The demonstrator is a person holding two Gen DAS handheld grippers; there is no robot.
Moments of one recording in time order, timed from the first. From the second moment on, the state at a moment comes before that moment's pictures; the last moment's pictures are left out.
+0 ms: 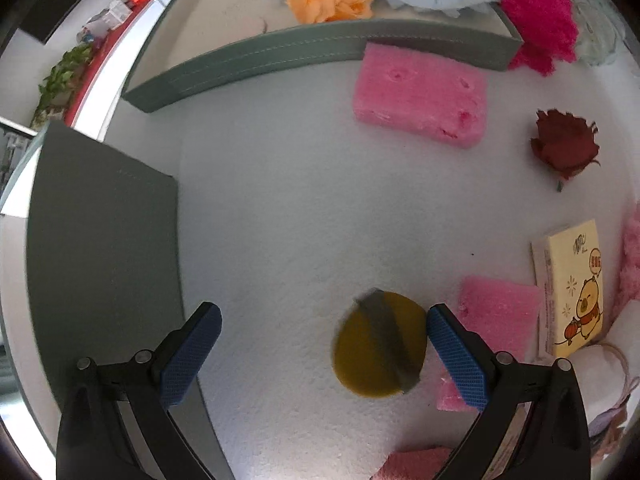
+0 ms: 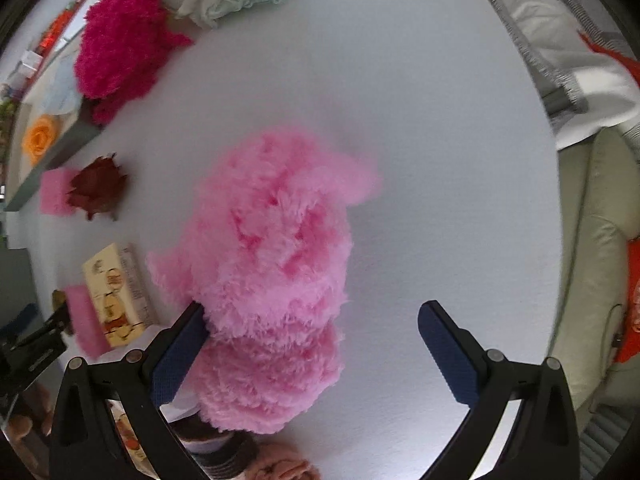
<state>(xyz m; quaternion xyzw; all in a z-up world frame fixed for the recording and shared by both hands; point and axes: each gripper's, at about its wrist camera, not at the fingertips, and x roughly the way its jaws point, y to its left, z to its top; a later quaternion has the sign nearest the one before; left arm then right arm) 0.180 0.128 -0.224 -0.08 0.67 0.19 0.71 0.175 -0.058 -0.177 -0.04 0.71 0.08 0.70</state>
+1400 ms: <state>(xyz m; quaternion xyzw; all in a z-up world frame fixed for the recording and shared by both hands) 0.135 0.160 -0.201 -0.18 0.67 0.19 0.70 0.185 -0.040 -0.214 -0.08 0.74 0.09 0.66</state>
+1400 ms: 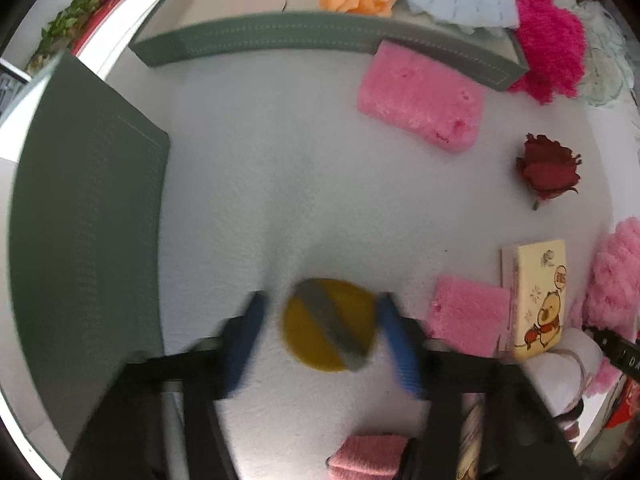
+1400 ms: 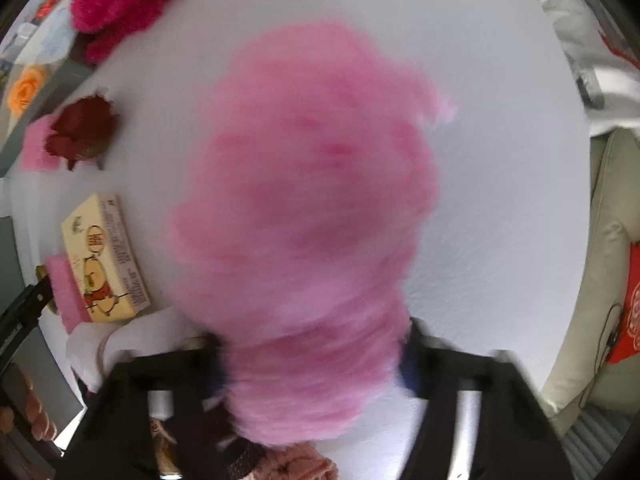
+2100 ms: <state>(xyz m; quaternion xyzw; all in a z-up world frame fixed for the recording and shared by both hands) 0.059 0.163 -0.113 -0.19 0.62 0.15 0.75 0.149 -0.092 -0.127 0.00 0.69 0.10 0.72</state>
